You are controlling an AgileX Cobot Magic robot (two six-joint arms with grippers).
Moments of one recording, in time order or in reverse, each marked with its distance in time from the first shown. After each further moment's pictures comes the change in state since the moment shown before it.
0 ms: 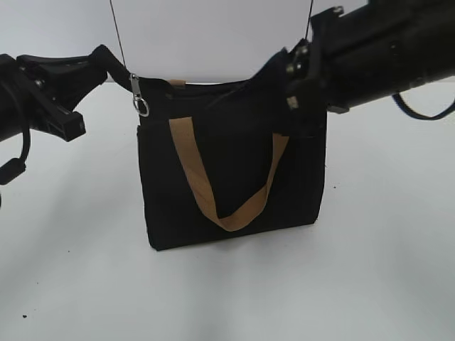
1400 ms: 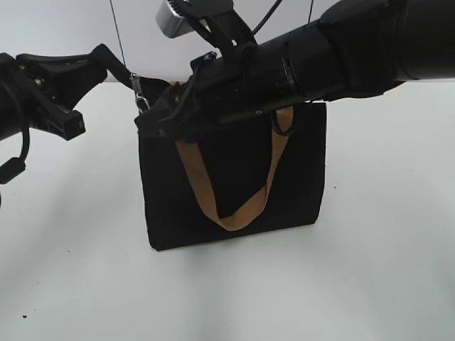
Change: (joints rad) left arm 0.000 0.000 0.000 -0.002 -0.009 0.000; right arm 0.191 0.366 -0.173 0.200 -0.334 -0.263
